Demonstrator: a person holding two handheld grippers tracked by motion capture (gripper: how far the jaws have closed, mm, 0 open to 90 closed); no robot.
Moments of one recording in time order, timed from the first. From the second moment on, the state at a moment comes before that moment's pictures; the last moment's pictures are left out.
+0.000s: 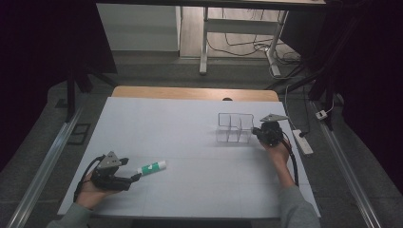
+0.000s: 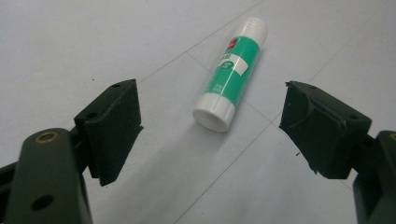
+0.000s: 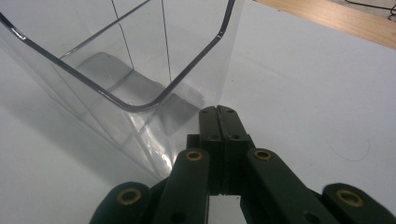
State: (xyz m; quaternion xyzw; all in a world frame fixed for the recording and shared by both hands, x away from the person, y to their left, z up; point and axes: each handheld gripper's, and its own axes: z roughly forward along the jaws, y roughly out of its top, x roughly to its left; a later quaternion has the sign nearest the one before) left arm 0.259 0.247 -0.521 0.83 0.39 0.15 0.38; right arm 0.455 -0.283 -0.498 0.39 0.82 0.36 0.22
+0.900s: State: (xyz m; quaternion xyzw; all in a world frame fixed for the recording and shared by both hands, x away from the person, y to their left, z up) left arm 0.259 0.247 -0.521 0.83 0.39 0.15 0.38; right arm 0.459 -0.252 -0.499 0.37 0.82 0.37 0.21
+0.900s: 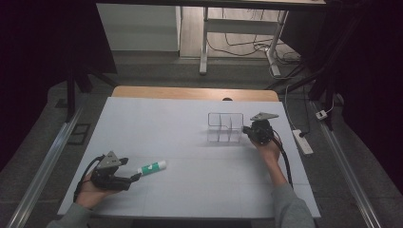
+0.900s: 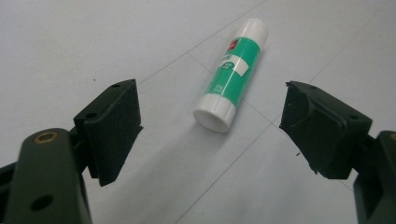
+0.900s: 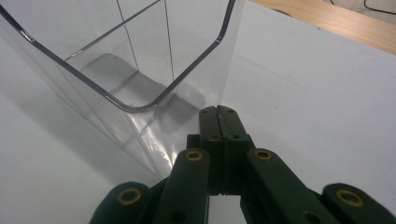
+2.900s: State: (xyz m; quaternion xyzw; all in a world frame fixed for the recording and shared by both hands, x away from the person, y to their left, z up) left arm 0.258 0.249 -0.521 0.83 0.39 0.15 0.38; right arm 0.458 -0.158 -0.504 0.30 0.85 0.39 0.17
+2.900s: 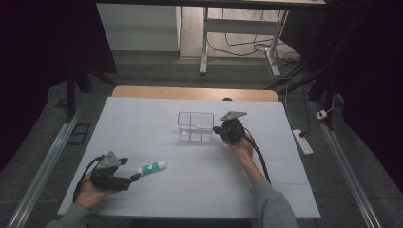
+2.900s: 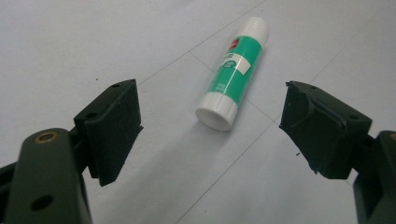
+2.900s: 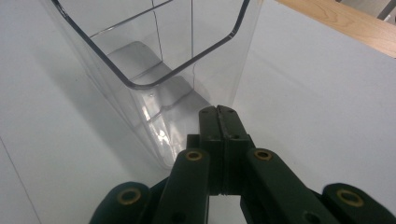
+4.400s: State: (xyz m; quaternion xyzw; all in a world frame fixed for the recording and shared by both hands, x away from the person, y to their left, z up) left arm 0.259 0.246 -0.517 0.82 0.38 0.16 0.39; right arm 0.323 -0.274 -0.499 0.33 0.82 0.42 0.20
